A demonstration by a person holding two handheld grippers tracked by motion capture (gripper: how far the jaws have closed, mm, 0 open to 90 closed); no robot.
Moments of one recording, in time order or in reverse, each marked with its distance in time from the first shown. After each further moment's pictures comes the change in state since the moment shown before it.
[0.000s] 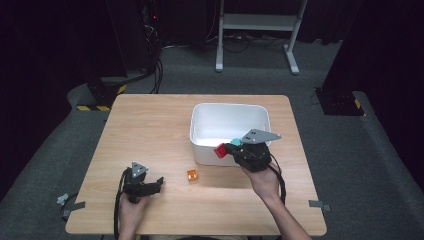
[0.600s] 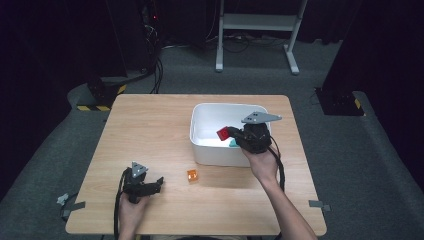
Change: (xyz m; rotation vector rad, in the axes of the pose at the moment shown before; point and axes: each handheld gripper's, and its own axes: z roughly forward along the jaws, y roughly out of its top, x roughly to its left) left arm 0.000 0.000 0.000 0.000 0.000 0.002; right arm -0.030 0.027 0.015 -0.003 -0.062 0.056
